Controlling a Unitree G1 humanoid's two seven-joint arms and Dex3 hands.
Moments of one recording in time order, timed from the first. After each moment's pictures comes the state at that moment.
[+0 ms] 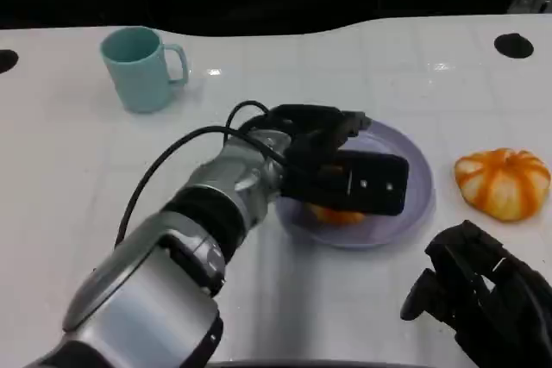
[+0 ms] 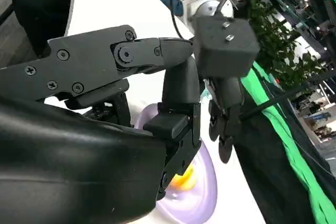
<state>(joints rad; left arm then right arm) -1.08 -0.11 -0.56 1.27 0.65 -0.15 -0.10 0.27 0.04 -0.06 -0.39 0.58 0.44 0.21</state>
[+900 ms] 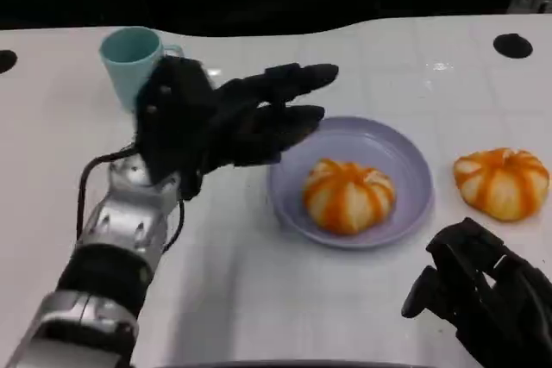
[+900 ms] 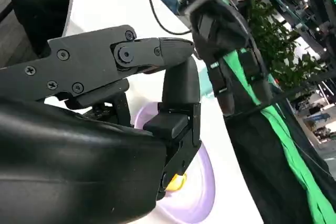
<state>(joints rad) -0.69 0.03 -0.03 0.72 -0.18 -0.08 -0.65 0.26 0.03 -0.07 -0.37 0.58 0.44 0.22</state>
